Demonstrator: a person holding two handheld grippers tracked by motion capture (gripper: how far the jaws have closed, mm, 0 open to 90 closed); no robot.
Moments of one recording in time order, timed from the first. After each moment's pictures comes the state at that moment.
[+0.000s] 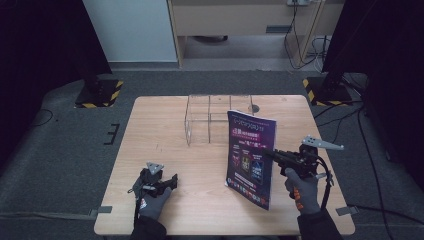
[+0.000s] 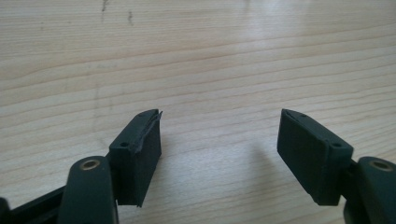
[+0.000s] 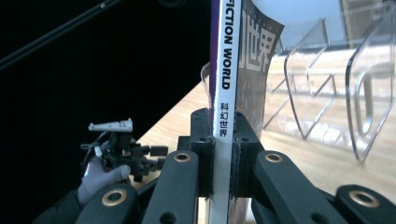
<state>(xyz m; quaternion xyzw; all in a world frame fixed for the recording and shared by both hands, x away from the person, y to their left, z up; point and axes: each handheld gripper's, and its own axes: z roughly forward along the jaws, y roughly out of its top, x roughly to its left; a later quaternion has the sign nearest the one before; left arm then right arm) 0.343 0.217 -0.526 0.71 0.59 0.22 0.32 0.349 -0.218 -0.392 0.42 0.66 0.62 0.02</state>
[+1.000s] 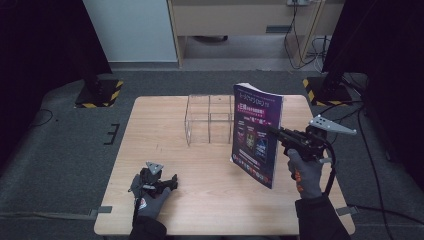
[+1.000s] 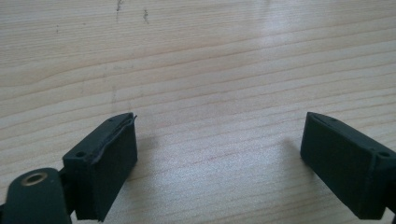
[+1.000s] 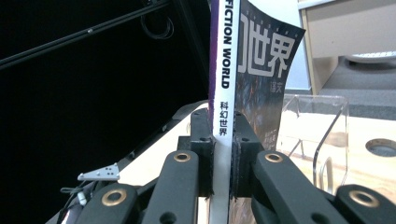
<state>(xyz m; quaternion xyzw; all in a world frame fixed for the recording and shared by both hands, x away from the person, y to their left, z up) 0.349 0.222 -0.536 0.71 0.58 0.25 0.30 0.360 -0.213 -0.334 0.40 0.65 0.64 0.12</state>
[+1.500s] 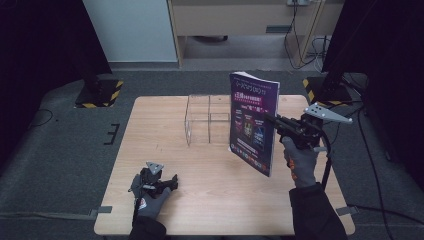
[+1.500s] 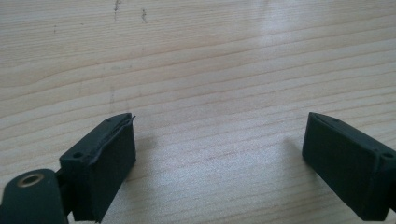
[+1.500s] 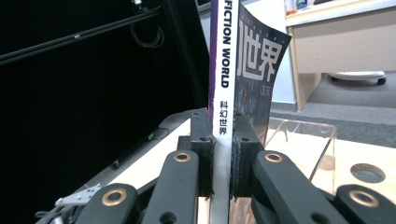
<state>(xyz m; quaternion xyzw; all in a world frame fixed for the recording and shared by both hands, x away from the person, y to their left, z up) 0.349 0.221 -0.536 0.72 0.58 0.25 0.30 0.378 -0.200 -0.314 0.40 0.64 0.63 0.16</state>
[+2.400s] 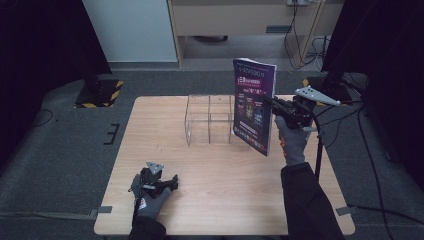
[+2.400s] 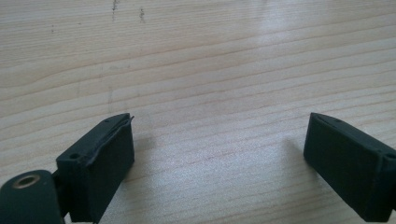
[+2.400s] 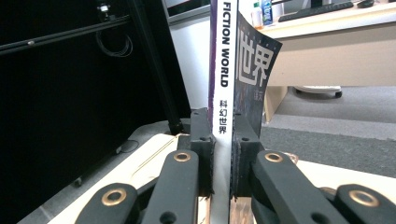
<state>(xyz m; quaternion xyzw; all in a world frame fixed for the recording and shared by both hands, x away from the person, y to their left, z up) 0.349 0.221 -0.536 0.72 0.58 0.24 0.30 0.431 -0.192 -0.314 0.42 0.63 0.62 0.21</state>
